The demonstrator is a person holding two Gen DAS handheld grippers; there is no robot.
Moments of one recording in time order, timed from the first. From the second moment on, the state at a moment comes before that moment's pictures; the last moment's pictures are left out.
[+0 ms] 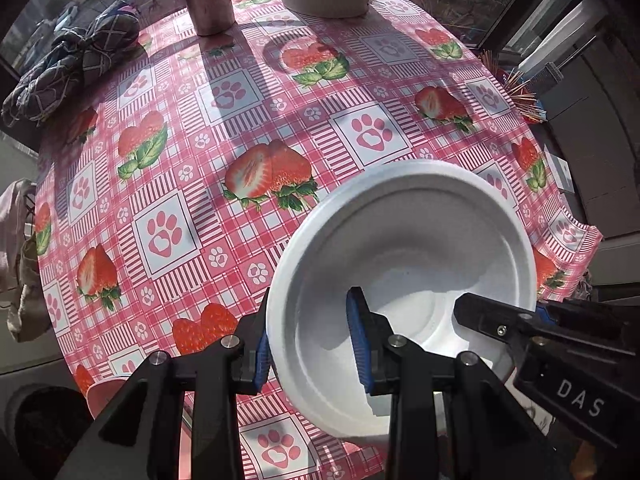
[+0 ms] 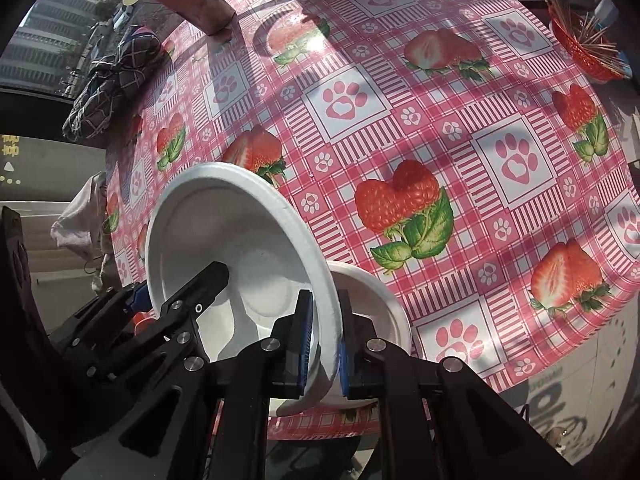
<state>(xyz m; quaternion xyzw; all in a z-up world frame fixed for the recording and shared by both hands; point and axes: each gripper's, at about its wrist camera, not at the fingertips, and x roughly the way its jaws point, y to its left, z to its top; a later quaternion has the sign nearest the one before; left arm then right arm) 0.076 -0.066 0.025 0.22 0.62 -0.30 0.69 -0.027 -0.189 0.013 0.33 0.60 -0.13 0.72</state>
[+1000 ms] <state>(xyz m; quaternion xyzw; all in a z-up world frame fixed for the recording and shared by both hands) 0.025 -0.074 -0.007 0.29 0.62 -0.32 0.65 -0.084 -0.178 -0.028 0.35 0.61 -0.17 0.69</state>
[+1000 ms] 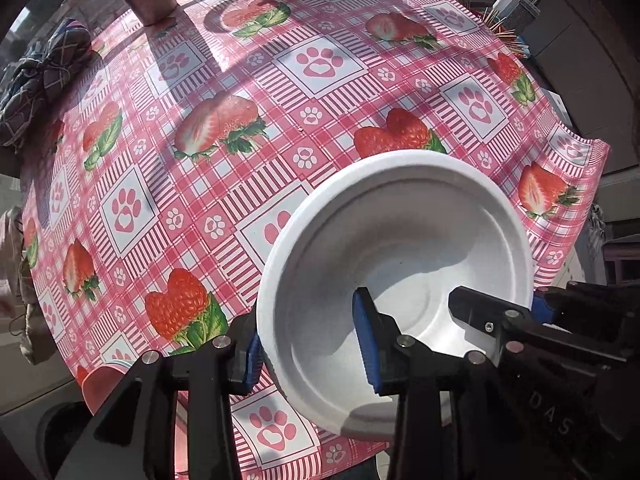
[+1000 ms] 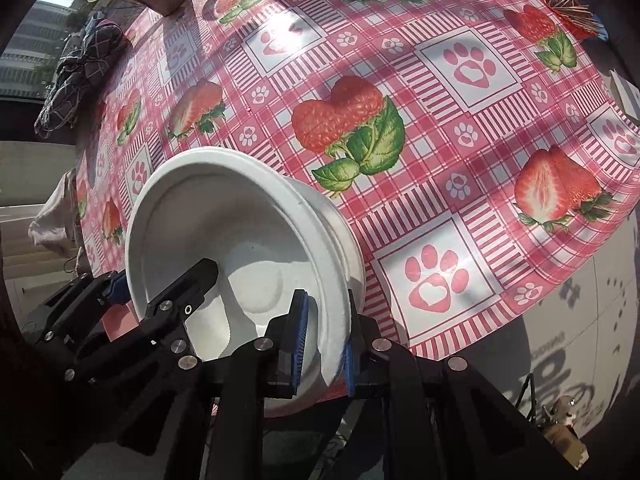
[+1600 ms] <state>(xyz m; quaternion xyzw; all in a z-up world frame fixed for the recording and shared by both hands) 0.019 -0.066 -0.003 0.32 0.60 -0.37 0.63 -0.092 -0.185 -0.025 0.36 0.59 -0.19 0.70</state>
